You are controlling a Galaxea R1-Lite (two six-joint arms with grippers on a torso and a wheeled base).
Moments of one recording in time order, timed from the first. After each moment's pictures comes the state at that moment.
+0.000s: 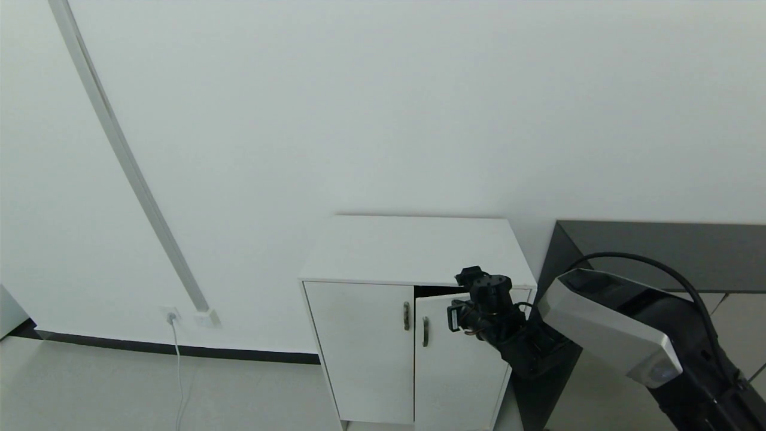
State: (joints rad) left arm 0.00 0.00 0.00 0.00 0.01 -0.02; right arm 0.51 2.63 -1.34 -0.89 -0.14 0.12
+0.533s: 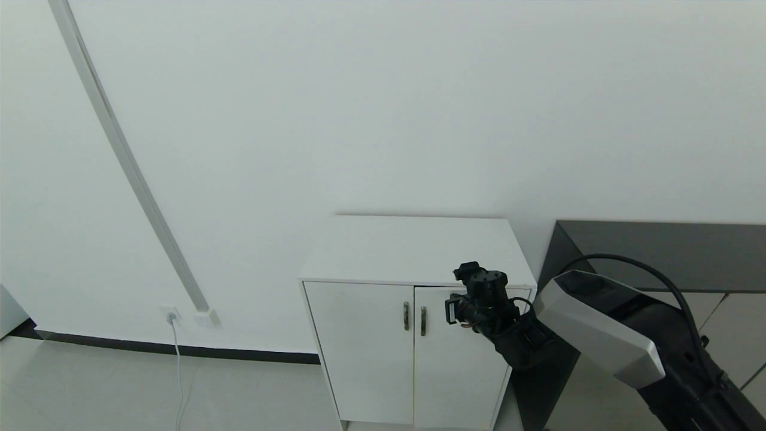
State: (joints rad) left arm 0.00 0.00 0.00 0.00 0.01 -0.02; right arm 0.49 2.69 -1.47 -0.85 -0.15 0.12
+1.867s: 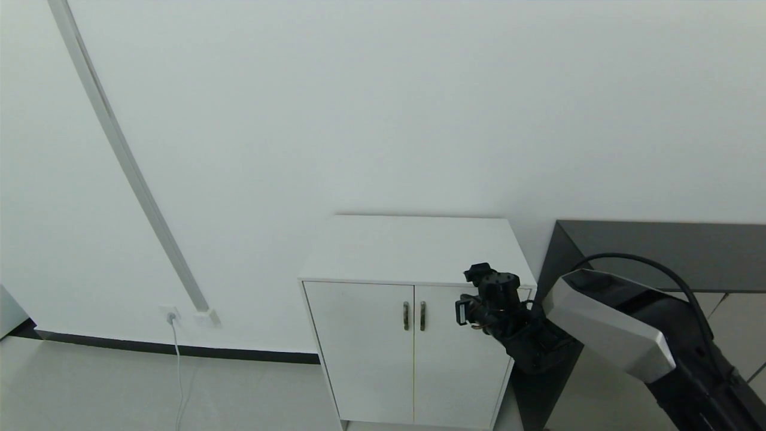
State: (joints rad) left arm 0.00 0.00 0.00 0.00 0.01 -0.02; right arm 0.47 2.65 -1.36 -0.94 -0.15 0.10
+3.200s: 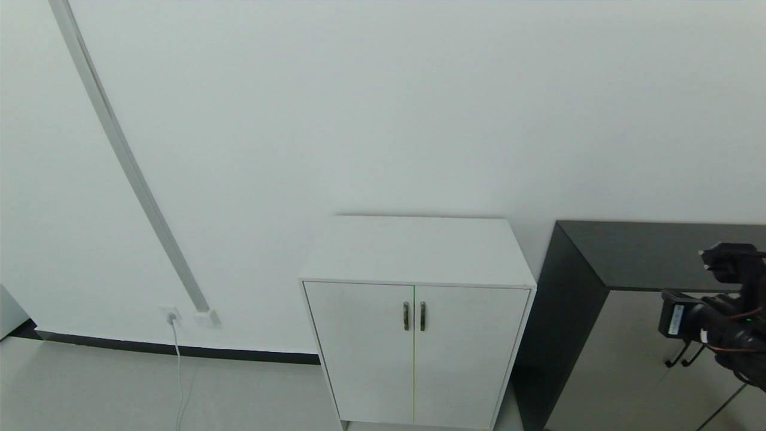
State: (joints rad) left arm 0.00 0.00 0.00 0.00 0.01 -0.02; right arm 0.07 1.60 -0.27 -1.07 -0.24 0.02
